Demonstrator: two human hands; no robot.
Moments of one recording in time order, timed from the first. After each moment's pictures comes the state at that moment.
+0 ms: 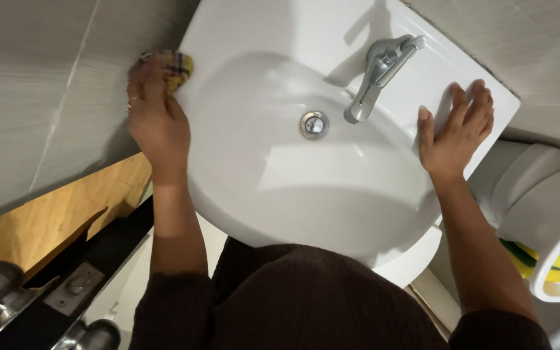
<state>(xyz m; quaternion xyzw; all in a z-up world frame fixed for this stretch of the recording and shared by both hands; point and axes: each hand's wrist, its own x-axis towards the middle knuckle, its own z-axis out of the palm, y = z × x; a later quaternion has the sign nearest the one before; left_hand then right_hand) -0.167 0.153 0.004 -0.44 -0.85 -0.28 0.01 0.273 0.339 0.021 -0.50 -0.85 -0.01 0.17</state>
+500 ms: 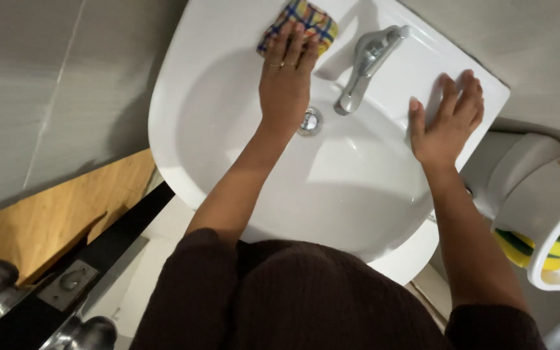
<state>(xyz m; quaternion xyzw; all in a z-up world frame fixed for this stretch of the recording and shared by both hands) -0.016 0.295 -0.069 -0.63 -0.72 -0.29 0.09 0.279 0.339 0.015 -0.50 -0.84 0.00 0.19</state>
